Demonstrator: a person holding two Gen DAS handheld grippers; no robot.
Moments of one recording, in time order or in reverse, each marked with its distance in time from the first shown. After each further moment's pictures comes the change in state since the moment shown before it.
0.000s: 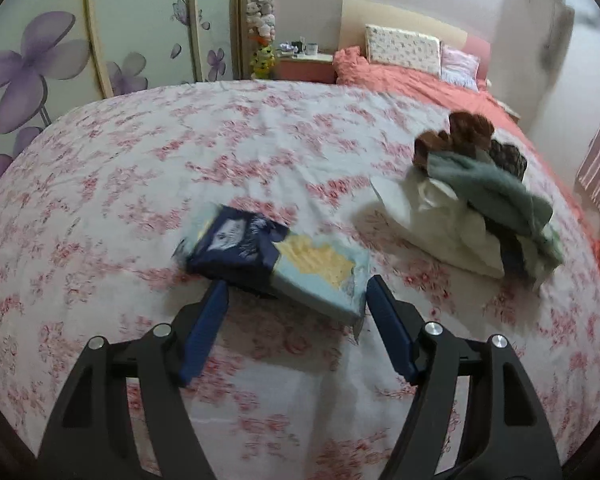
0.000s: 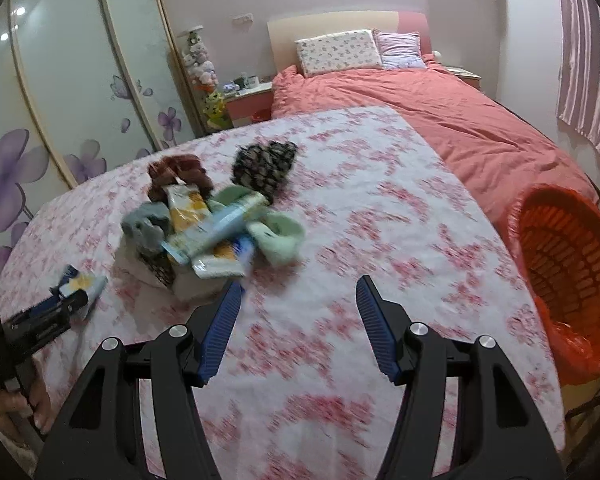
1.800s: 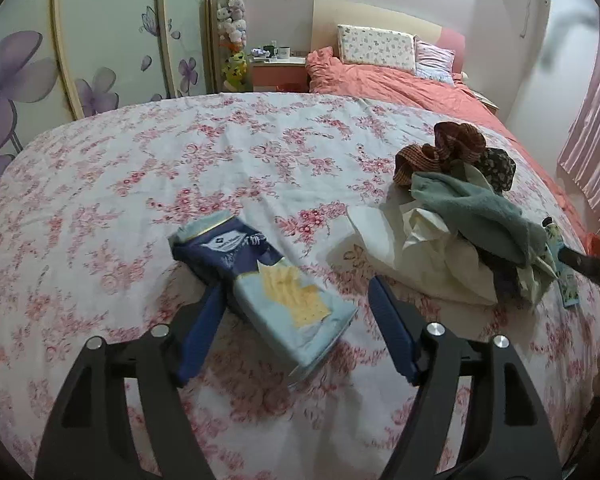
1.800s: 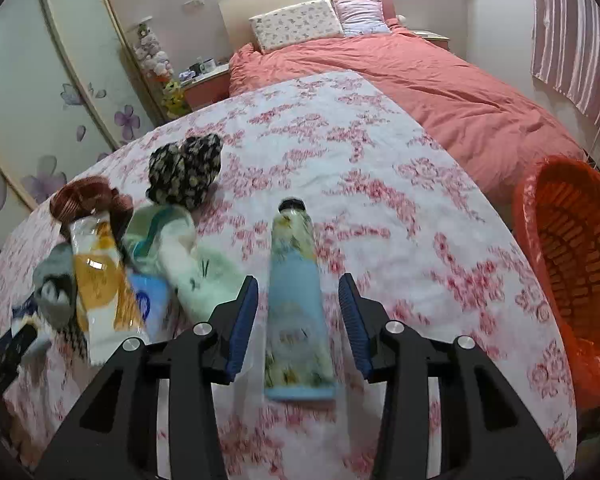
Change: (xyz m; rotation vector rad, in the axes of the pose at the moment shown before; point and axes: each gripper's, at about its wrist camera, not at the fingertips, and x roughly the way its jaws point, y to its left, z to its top) left arm 0.019 -0.013 0.023 0.074 -0.004 -0.062; right arm 0.067 -0.043 0.024 0.123 0.098 -0.097
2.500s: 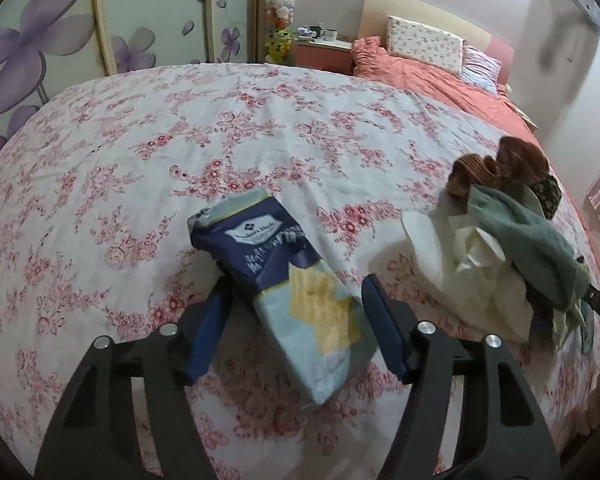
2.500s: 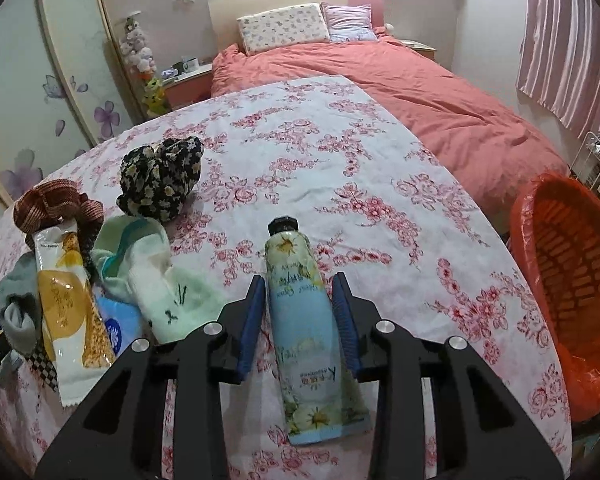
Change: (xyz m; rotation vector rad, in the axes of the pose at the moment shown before) left arm 0.026 0.015 0.008 -0.159 0.076 0.082; right arm 0.017 0.007 0.008 -0.029 -0.019 -0.096
